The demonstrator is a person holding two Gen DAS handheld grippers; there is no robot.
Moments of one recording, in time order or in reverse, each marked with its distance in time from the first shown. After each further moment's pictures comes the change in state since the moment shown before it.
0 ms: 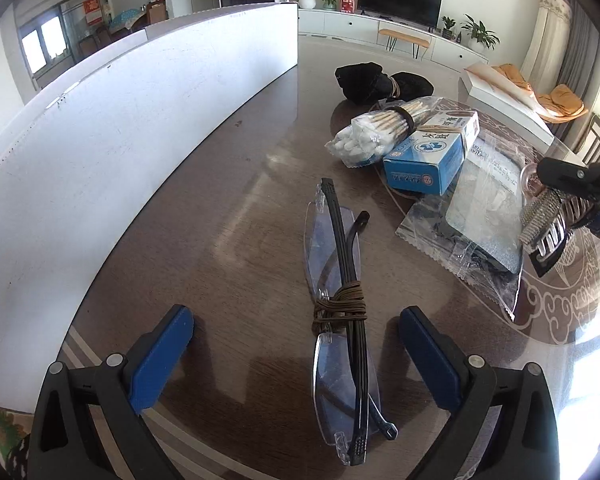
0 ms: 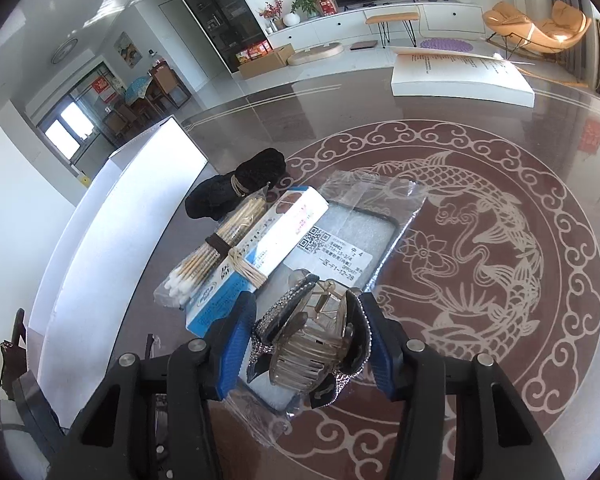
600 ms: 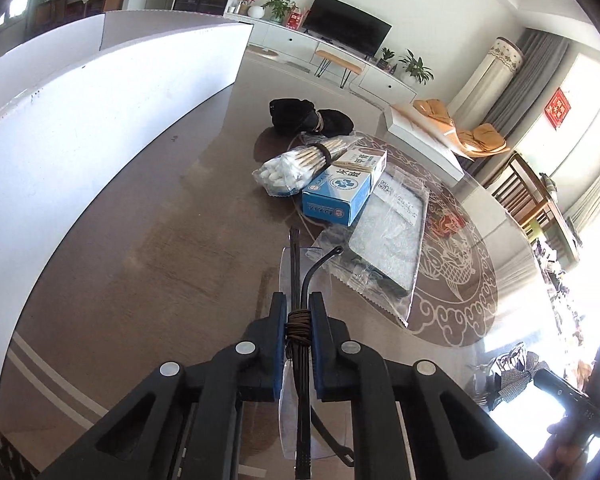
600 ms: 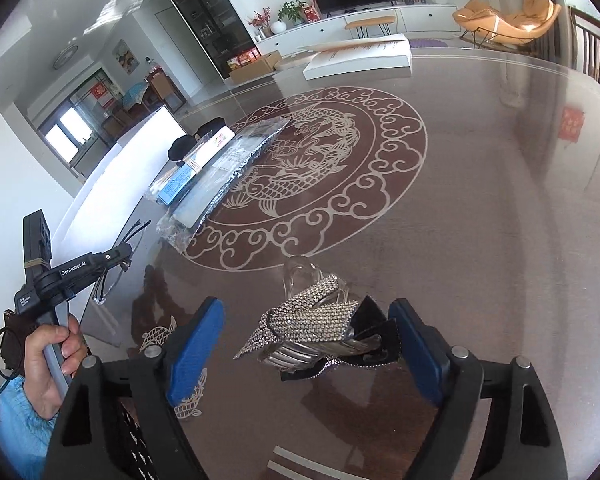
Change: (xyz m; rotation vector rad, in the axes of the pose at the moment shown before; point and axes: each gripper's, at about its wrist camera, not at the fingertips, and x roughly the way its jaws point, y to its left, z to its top) left arm -0.030 0.015 0.001 -0.056 -0.047 -0.402; right arm -0.129 -0.103 -0.122 0.004 -0.028 -0.033
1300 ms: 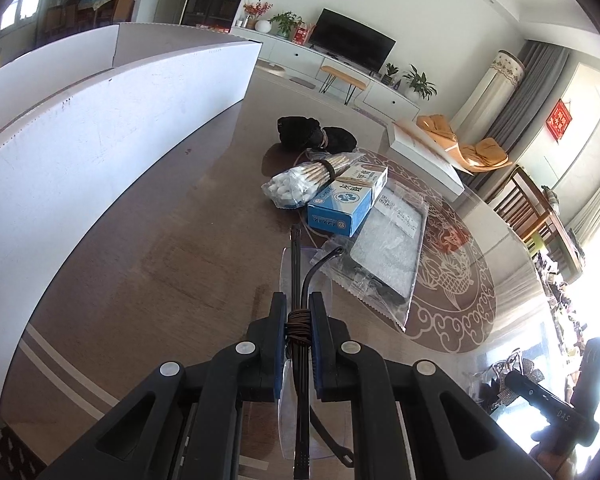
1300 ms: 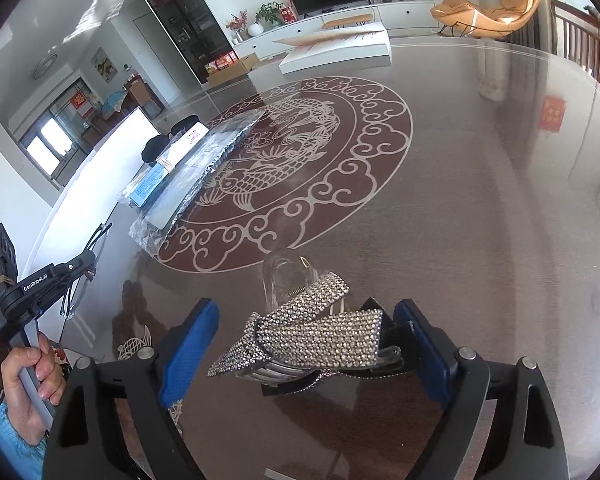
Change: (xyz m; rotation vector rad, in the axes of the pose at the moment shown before) left arm -0.011 0.005 -0.003 -0.031 -0.062 0.011; right arm 0.027 -0.002 -0.007 0.055 -0.007 -0.058
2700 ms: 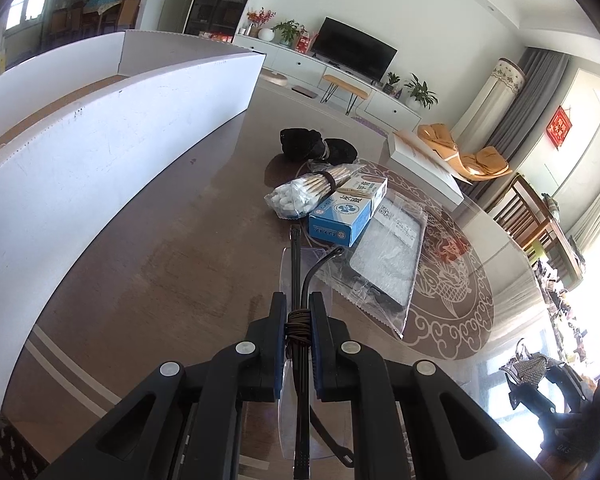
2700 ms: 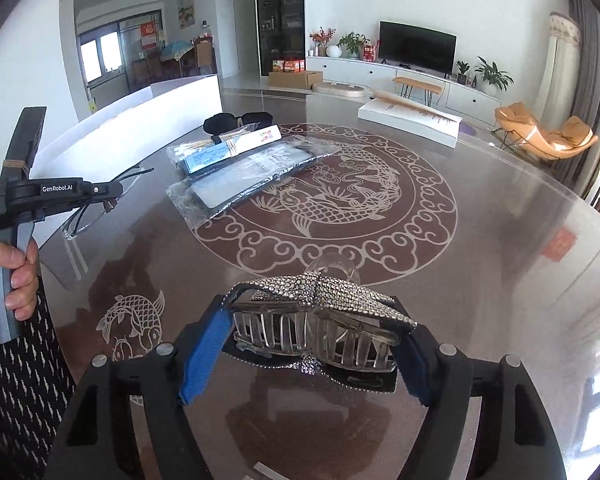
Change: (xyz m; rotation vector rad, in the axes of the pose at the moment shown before) left arm -0.007 0.001 0.001 -0.013 -0.037 0.006; right arm -0.029 0.060 -0.002 -0.443 -0.107 -0.058
